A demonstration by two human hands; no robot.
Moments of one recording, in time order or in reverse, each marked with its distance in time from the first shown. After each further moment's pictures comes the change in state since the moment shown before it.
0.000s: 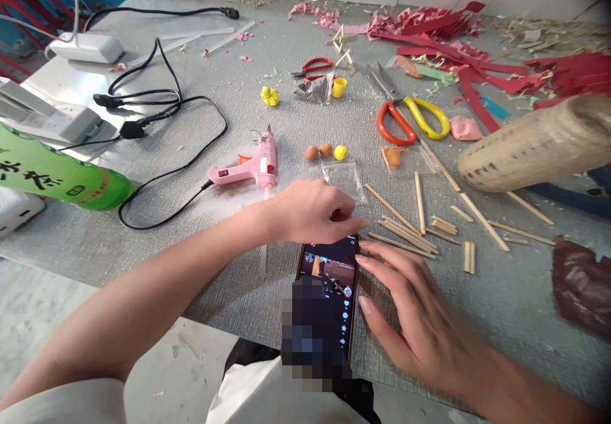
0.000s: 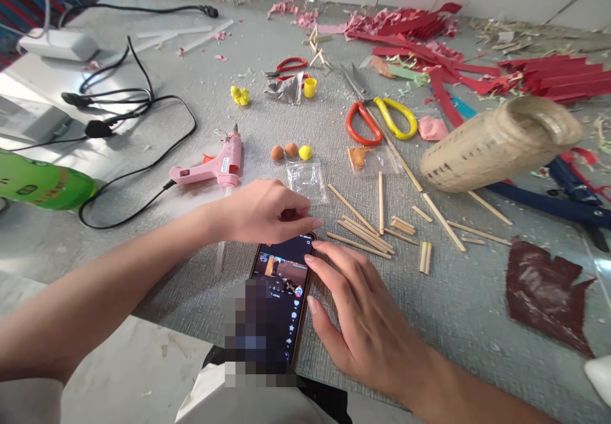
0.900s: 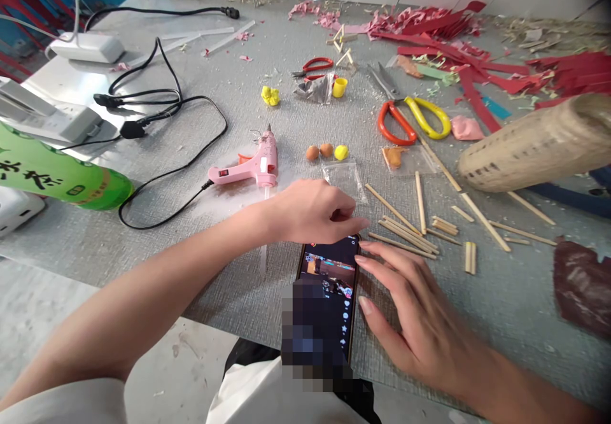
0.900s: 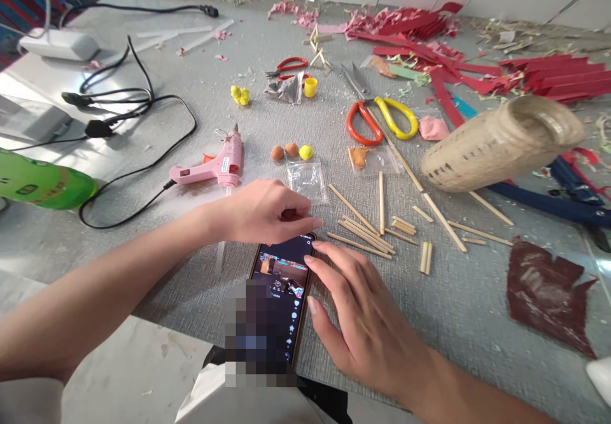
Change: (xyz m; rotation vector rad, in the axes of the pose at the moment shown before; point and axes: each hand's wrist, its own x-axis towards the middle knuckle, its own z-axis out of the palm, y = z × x) left_hand 0.000 0.000 -0.001 0.001 -0.010 -0.006; right_hand 0.000 0.000 0.000 -0.004 -0.010 0.005
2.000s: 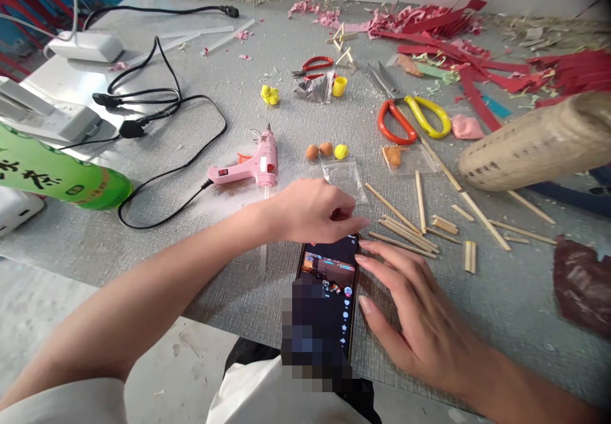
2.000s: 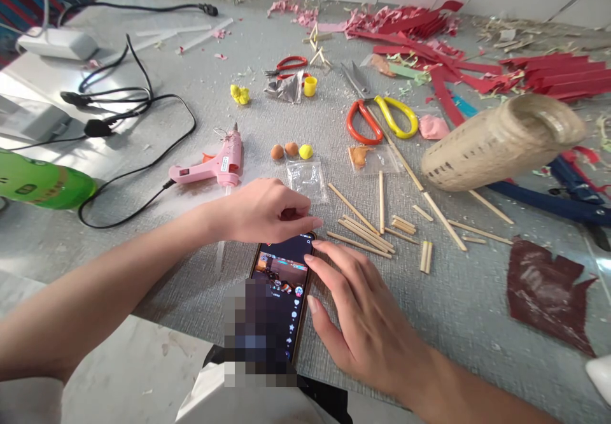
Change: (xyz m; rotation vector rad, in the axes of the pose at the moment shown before) left_hand 0.000 0.000 0.001 0.018 0.005 0.007; right_hand 0.001 0.001 0.001 0.008 0.006 -0.006
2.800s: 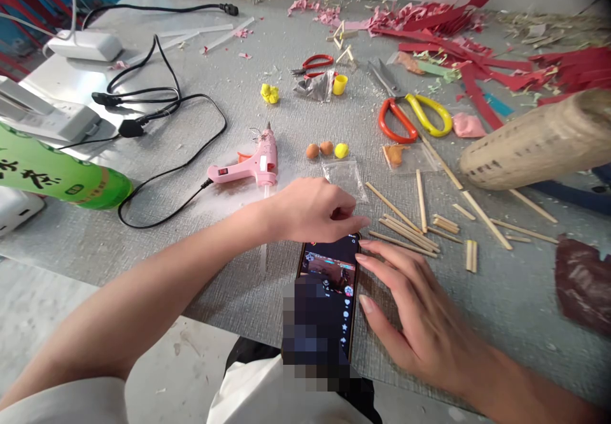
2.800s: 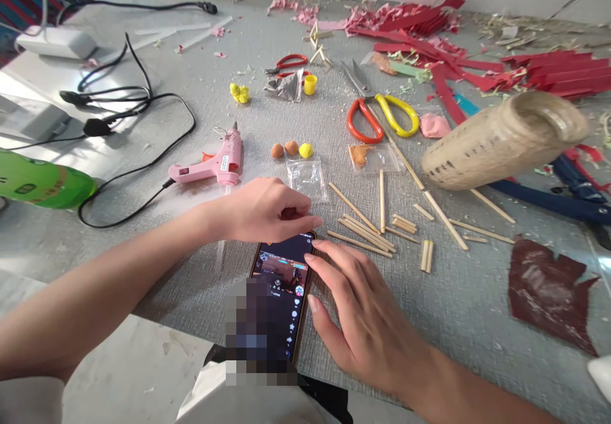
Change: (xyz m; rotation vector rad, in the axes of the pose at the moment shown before) left_hand 0.000 -0.001 0.001 -0.016 0.011 0.002; right_hand 0.001 0.000 0.000 -0.007 -0.004 -0.002
